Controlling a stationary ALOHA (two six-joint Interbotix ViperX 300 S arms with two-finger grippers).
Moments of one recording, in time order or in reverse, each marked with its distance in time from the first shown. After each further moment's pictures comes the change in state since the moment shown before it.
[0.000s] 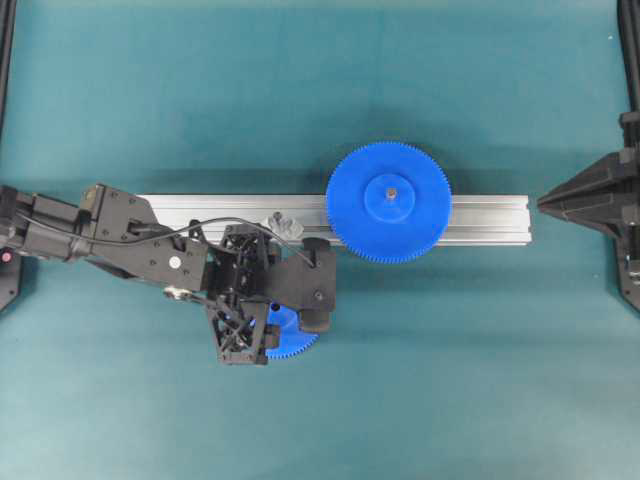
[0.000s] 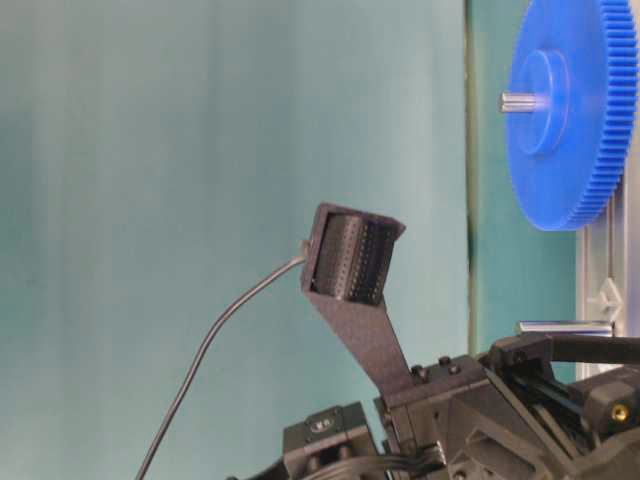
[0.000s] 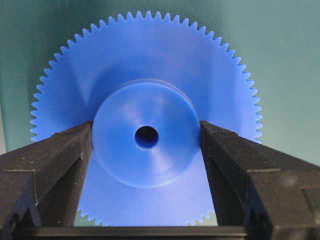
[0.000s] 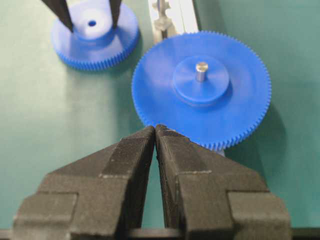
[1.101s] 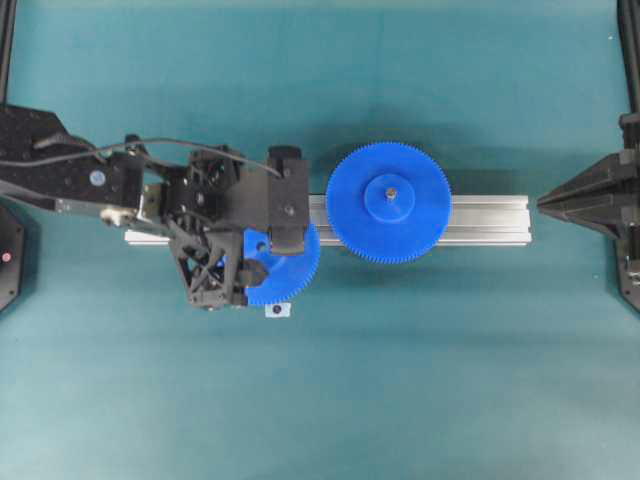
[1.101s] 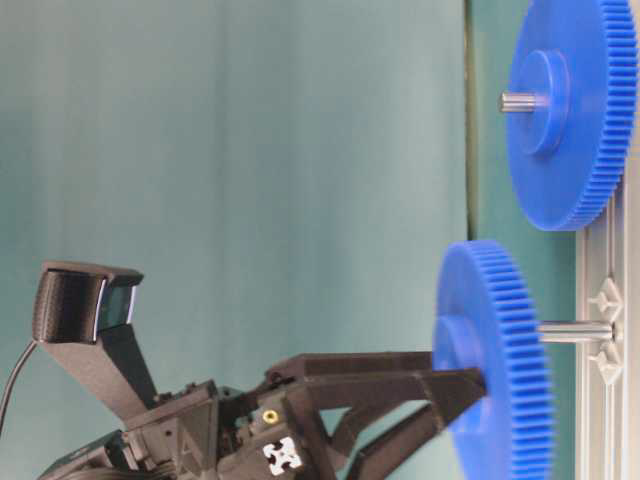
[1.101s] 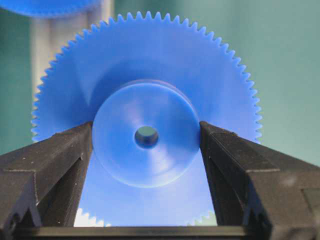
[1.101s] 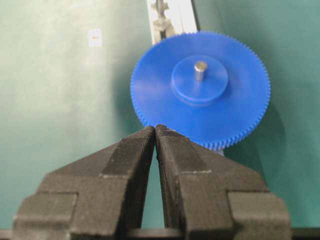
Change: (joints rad) left arm 0.121 -0.276 -0.038 0.000 0.206 0.058; right arm -0.003 -0.006 0.020 0.000 -0.018 0.000
